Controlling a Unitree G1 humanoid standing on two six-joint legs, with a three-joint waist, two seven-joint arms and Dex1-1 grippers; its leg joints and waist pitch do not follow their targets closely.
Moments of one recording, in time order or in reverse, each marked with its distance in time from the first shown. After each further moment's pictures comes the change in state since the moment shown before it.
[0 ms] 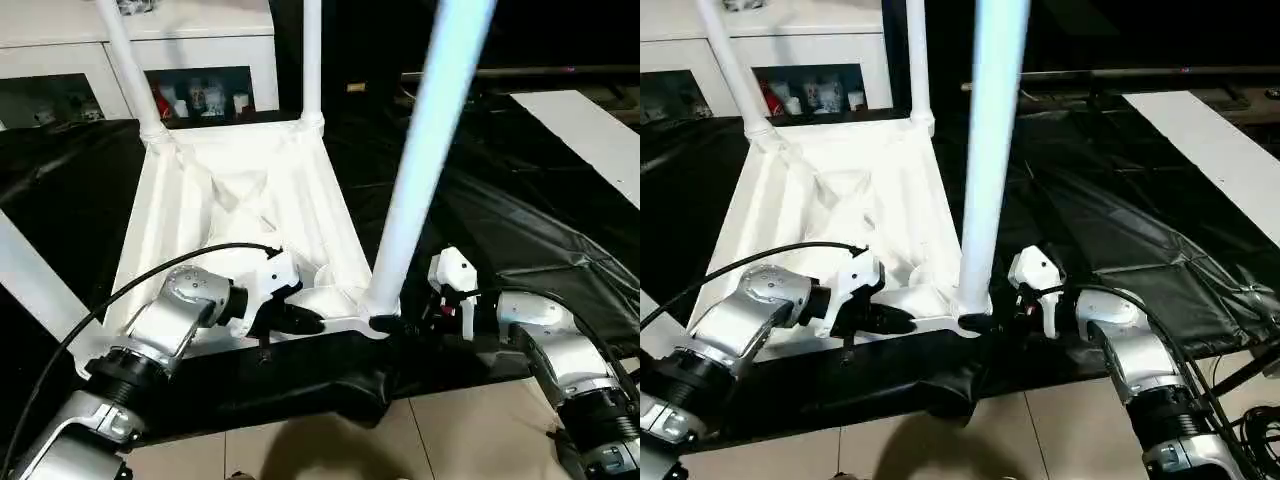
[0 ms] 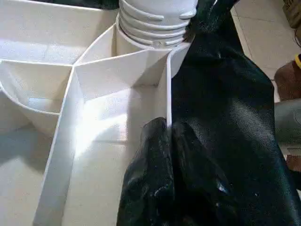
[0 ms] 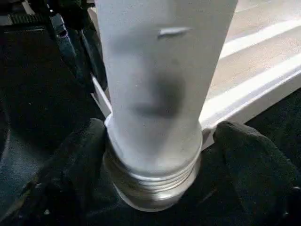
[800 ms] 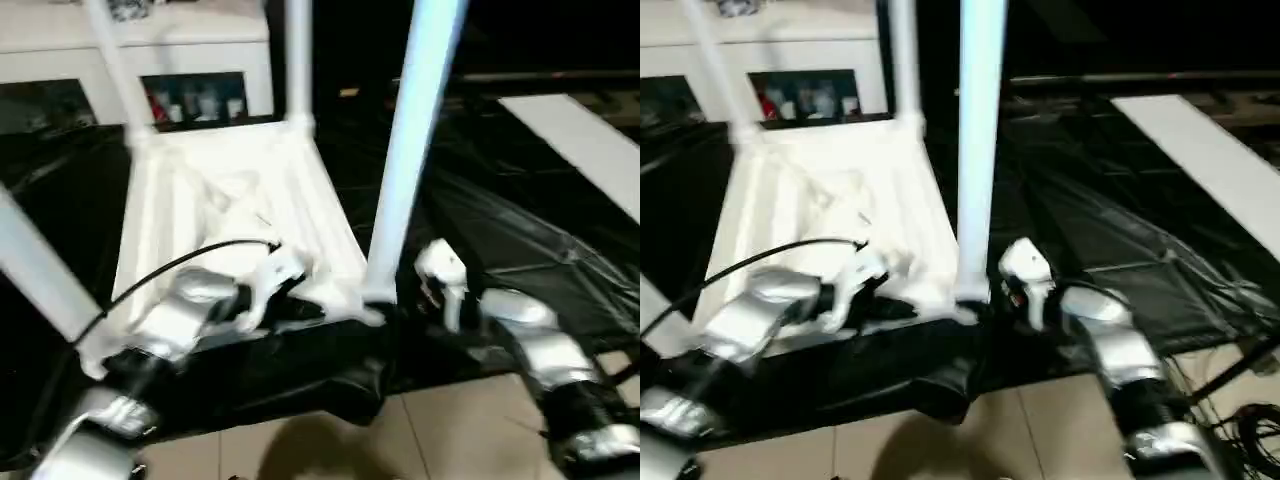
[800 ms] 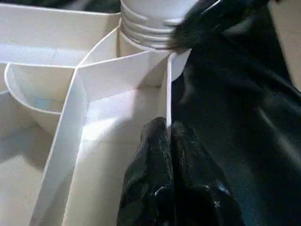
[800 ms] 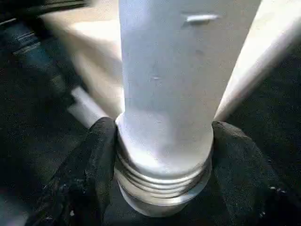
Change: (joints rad) left arm -0.062 -0.131 0.038 0.137 0.042 0.015 0.219; right arm -0.057 0.132 -0.039 0.155 -0.059 -0.020 -0.312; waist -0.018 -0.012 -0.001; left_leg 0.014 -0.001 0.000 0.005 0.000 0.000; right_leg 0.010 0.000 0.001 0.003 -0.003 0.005
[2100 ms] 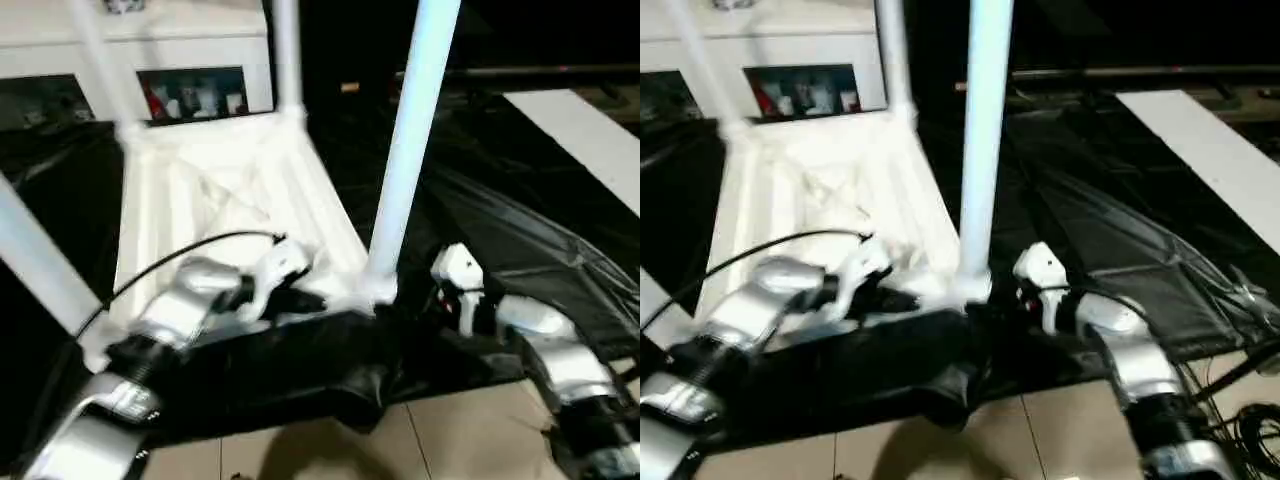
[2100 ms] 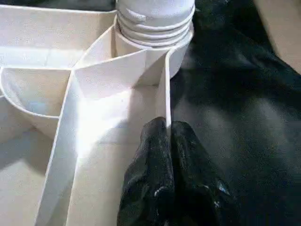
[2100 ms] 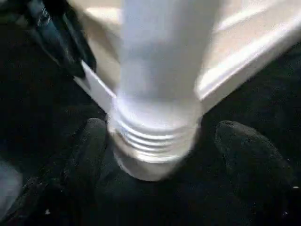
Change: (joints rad) left arm 0.013 0.123 -0.045 -0.040 -0.012 -0.093 -0.209; right arm 0.088 -0.140 0.025 -0.158 0.031 -0.020 0.215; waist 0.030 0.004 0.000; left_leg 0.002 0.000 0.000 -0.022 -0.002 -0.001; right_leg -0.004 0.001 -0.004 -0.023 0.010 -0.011
